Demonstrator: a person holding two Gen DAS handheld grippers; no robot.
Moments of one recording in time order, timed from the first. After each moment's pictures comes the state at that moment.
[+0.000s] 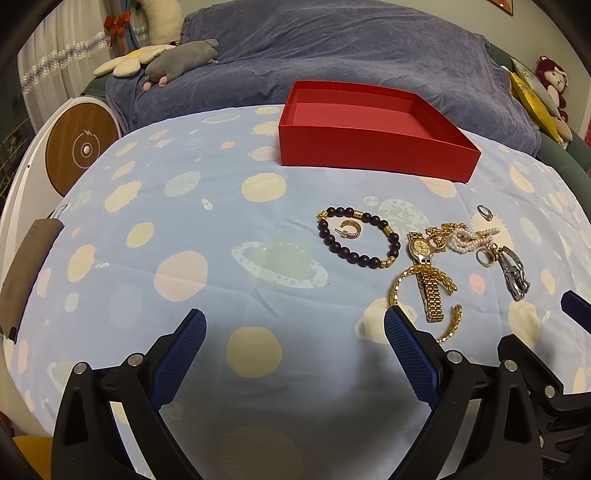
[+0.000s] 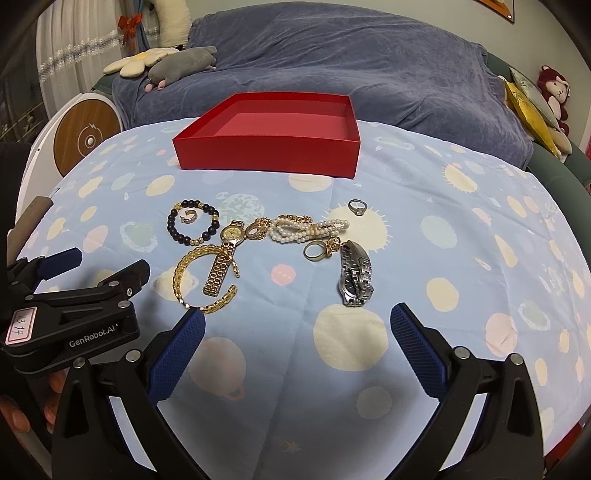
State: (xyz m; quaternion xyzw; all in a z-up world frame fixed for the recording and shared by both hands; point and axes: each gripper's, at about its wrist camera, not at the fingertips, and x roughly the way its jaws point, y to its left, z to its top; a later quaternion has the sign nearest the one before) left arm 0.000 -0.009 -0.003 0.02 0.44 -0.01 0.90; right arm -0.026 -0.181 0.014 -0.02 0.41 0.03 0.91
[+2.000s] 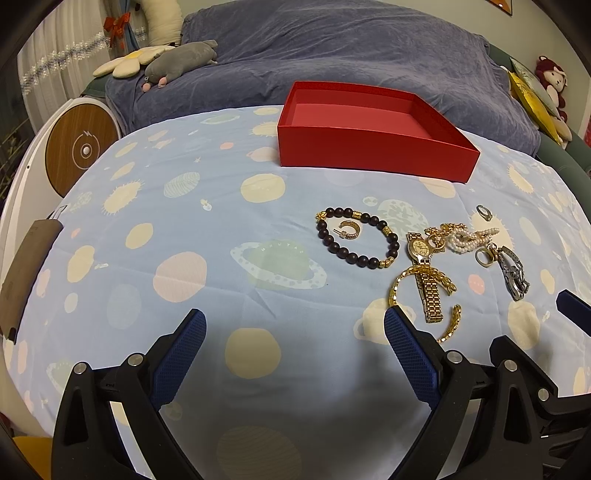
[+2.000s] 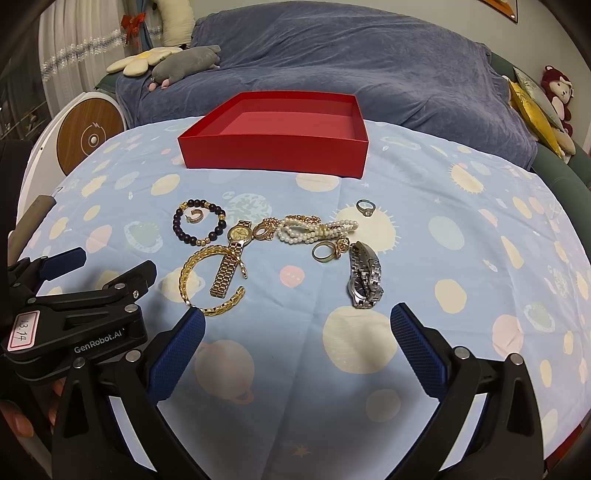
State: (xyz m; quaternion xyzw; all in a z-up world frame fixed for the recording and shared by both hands) left arm 0.001 -0.010 -0.003 0.02 0.44 -0.01 0.90; right arm -0.023 -0.177 0.014 -0.02 0.41 0.03 0.91
